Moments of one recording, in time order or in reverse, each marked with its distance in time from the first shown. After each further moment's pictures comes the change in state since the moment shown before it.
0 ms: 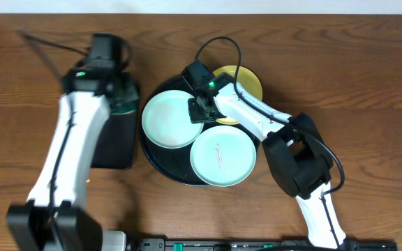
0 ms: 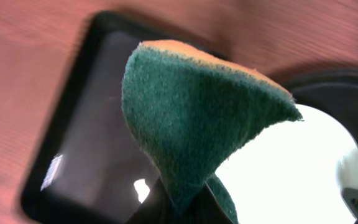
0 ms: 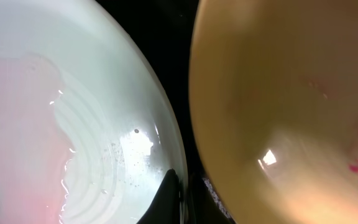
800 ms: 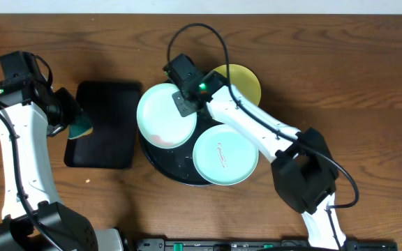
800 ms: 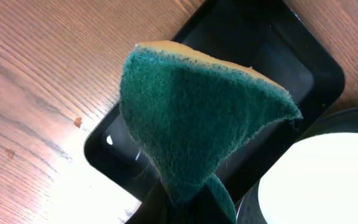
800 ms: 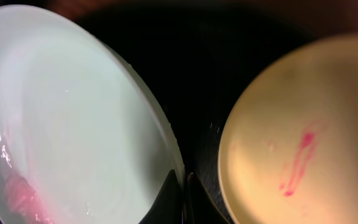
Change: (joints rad) left arm 0.425 -0.024 0.002 -0.148 0.215 0.035; right arm 0.097 -0.105 0.095 0.017 0.225 -0.253
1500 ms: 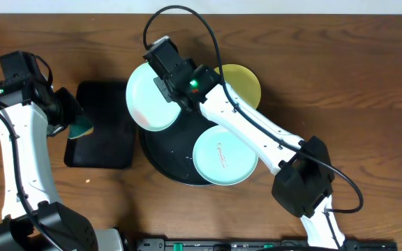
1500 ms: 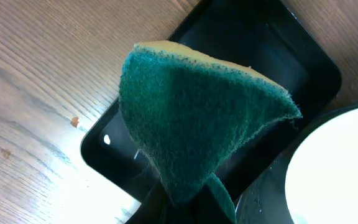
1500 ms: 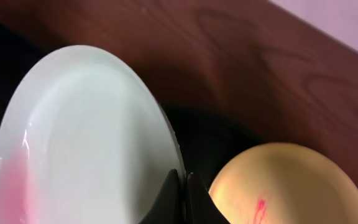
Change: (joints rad) left arm 0.000 0.000 0.000 0.000 0.012 0.000; right arm 0.047 0.000 0.184 0.044 0.127 -0.114
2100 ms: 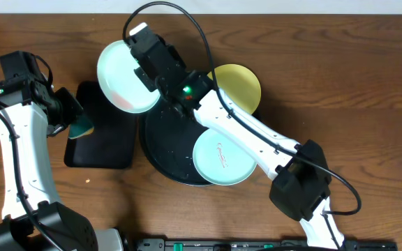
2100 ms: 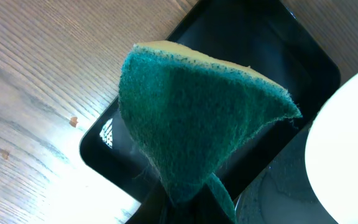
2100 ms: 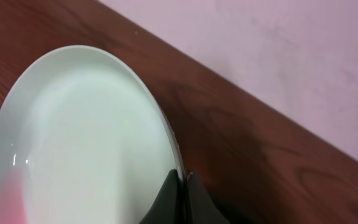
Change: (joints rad) left arm 0.000 0.000 0.000 0.000 0.004 0.000; right arm 0.044 0.000 0.003 0.304 0.037 -0.148
